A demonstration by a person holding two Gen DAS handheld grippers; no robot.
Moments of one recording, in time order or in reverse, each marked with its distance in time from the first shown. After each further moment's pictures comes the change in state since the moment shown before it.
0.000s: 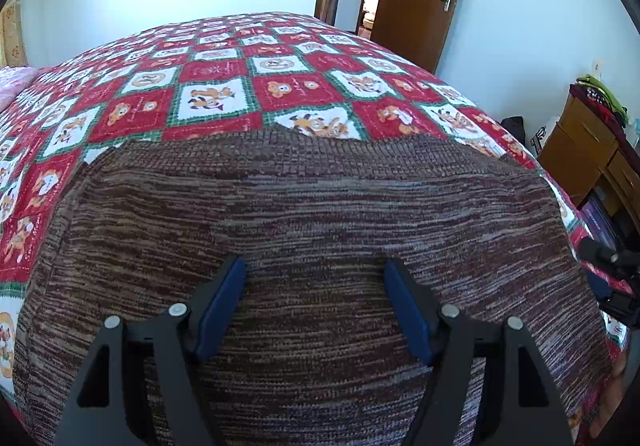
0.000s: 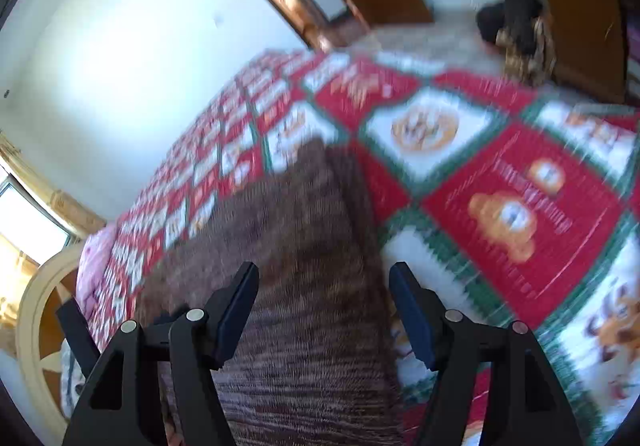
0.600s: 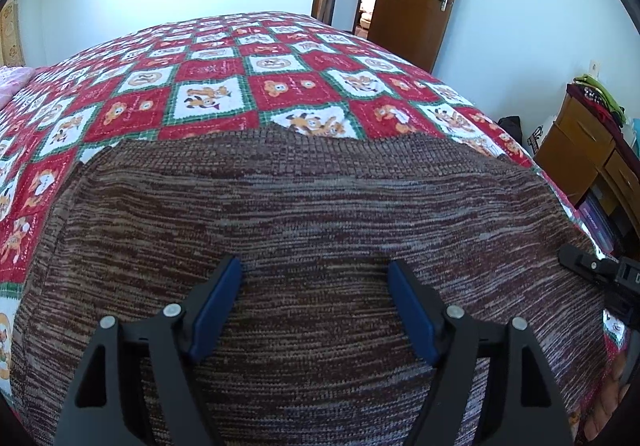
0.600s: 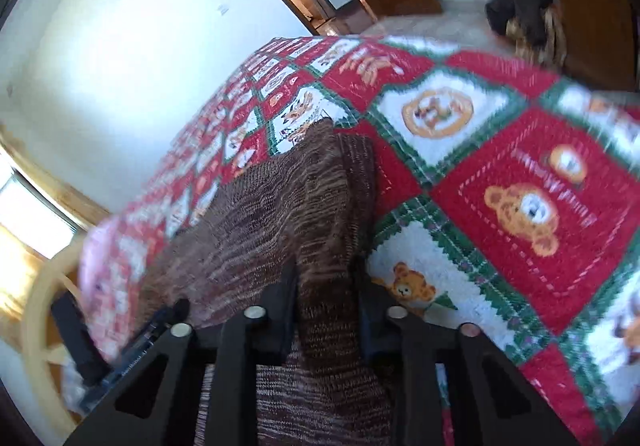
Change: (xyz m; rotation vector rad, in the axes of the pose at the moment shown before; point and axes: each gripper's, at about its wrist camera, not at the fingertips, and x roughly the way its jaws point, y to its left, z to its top) left arm 0.001 0.001 -0.001 0.000 0.000 -0.015; right arm 0.012 0.011 -0.003 -0.043 0.011 0.000
